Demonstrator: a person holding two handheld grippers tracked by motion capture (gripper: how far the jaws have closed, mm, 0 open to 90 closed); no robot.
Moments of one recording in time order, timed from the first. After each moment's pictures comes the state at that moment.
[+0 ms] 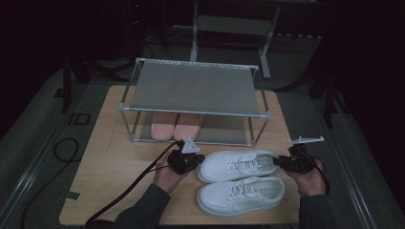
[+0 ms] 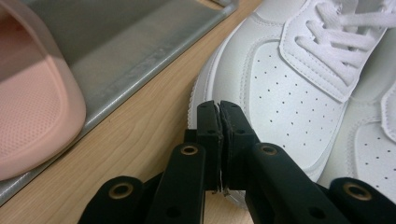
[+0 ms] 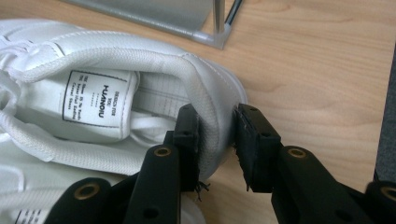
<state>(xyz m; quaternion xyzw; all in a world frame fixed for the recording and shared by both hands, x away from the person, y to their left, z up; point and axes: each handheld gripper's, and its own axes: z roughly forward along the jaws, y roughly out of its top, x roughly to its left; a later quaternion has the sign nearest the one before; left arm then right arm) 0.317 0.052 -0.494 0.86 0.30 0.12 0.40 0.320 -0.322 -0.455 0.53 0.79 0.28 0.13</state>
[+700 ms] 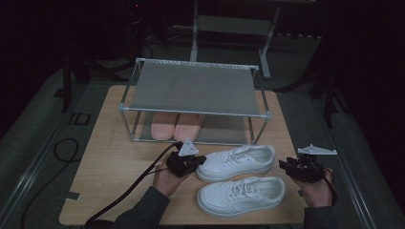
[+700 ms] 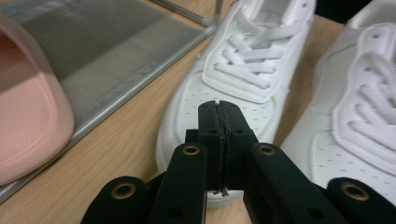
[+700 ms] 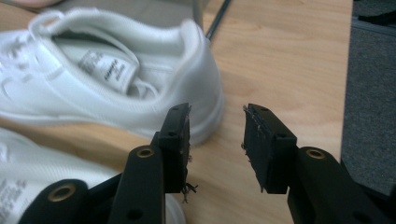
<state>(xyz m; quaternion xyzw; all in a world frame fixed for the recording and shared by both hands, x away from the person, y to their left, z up) 0.301 0.055 -0.482 0.84 0.29 0.11 0.44 0.289 -0.343 -0.461 0.52 0.77 0.32 0.19</state>
